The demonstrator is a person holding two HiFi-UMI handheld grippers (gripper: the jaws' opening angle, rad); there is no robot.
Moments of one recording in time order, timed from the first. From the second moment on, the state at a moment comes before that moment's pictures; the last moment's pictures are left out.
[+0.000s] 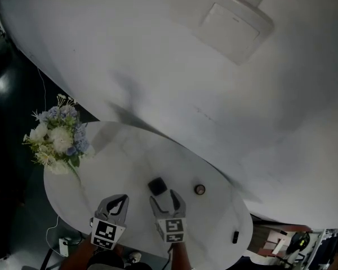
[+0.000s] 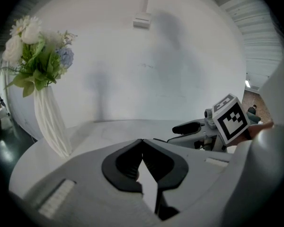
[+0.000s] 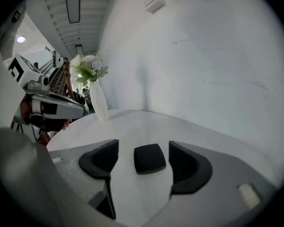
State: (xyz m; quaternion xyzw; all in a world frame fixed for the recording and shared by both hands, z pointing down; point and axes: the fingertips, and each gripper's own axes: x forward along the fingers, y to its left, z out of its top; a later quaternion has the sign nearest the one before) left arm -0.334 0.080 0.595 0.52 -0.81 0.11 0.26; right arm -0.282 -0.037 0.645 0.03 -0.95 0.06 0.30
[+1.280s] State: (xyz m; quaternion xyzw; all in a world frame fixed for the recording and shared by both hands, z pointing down) left arm -0.348 0.089 0.638 0.50 -0.81 0.12 0.30; right arm -0.298 -0.043 0.720 -0.01 -0.92 0.01 0.39
